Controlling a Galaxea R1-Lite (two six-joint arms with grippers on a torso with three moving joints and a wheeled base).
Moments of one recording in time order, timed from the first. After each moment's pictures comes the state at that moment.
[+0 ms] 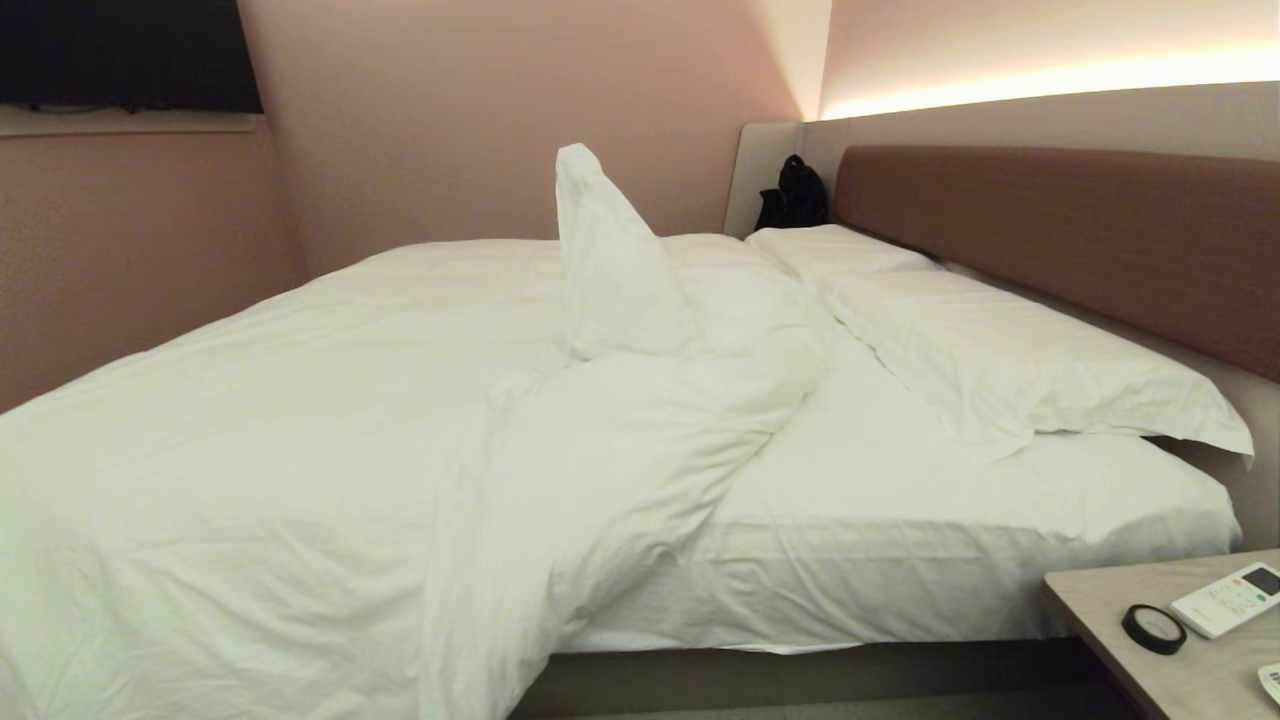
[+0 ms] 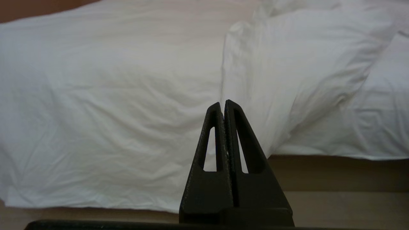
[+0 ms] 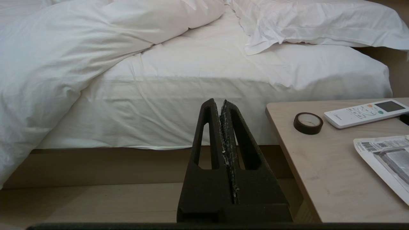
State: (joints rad) left arm 0.01 0.00 -0.03 0.00 -0.01 -0.04; right arm 0.01 0.00 0.00 -0.01 -0.01 0.00
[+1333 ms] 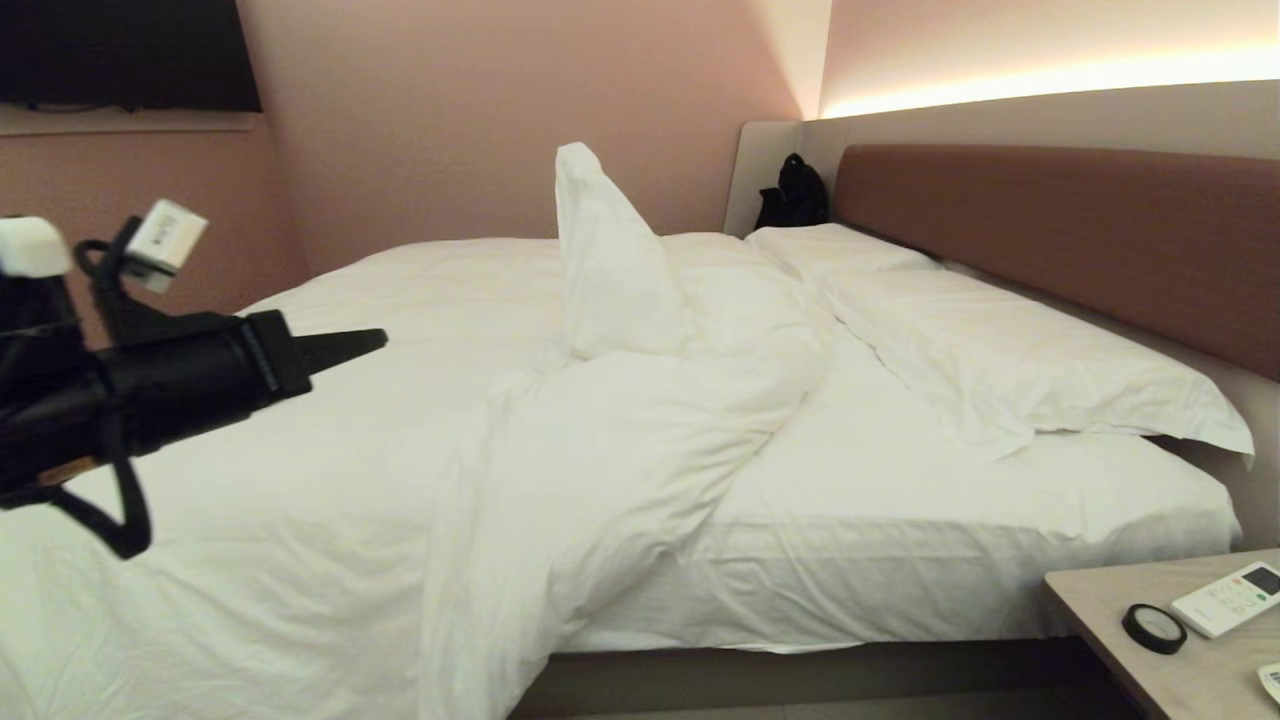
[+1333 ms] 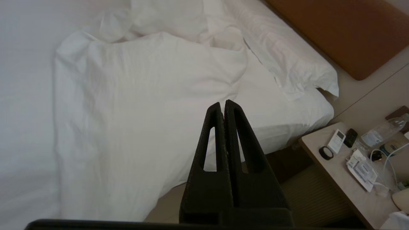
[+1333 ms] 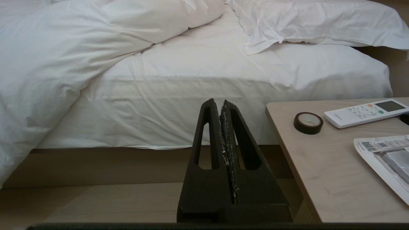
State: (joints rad) left arm -0.01 1.52 -0.82 -0.54 -0.60 -0.40; right arm 0.01 0.00 0.00 -0.01 -0.01 0.00
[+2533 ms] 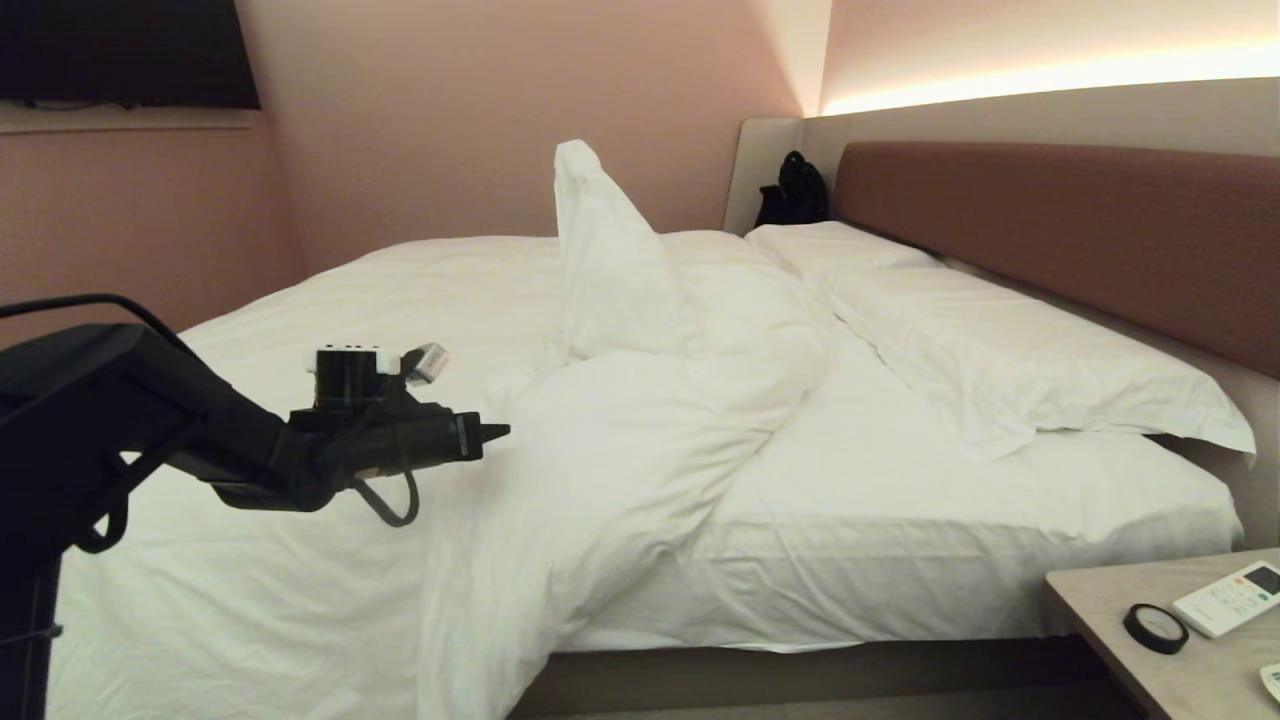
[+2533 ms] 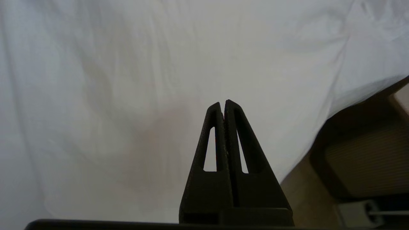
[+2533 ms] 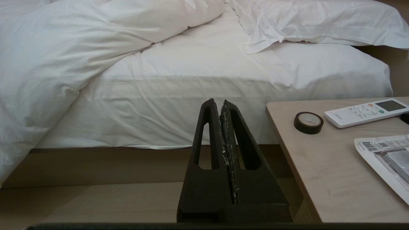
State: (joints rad) left arm -0.07 2.23 -1.17 -0.60 -0.61 -0.17; right arm 0.01 0.00 0.00 -0.01 -0.01 0.00
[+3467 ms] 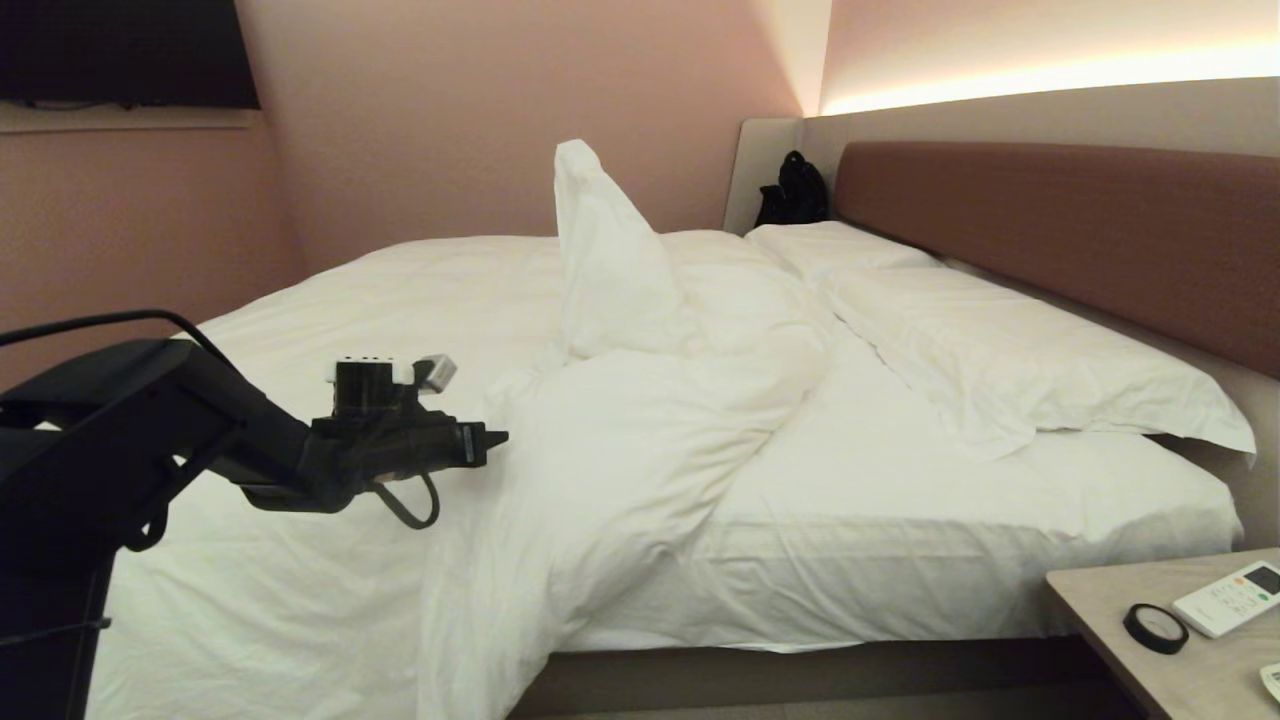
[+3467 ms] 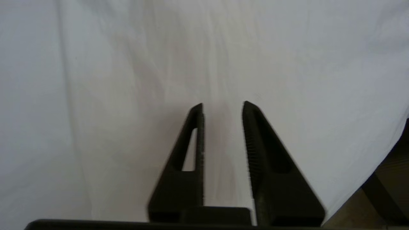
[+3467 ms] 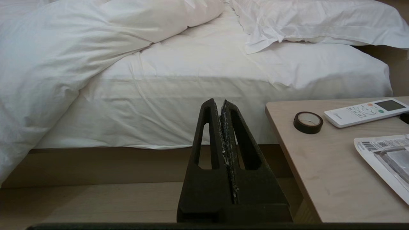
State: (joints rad) left arm -0.07 2.31 -1.24 -0.60 -0.48 -0.11; right arm 0.01 0.00 0.00 -0.01 -0.01 0.00
